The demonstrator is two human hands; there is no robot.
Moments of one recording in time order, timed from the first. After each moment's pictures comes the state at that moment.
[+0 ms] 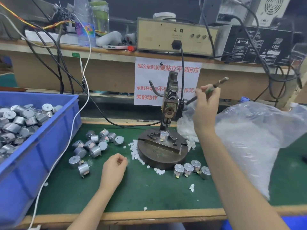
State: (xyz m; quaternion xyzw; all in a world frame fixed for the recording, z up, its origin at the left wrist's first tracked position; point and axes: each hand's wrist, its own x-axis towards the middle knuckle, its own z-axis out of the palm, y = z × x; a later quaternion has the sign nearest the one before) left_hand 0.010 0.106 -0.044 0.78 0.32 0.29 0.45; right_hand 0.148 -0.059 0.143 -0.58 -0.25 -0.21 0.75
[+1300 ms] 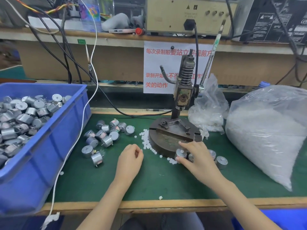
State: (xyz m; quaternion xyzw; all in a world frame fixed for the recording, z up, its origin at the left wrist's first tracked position) left_hand 0.010 0.098 -0.042 0.86 0.28 0.28 0.33; right_hand 0.118 -0.096 -0.009 -0.85 -0.43 -0.09 0.29
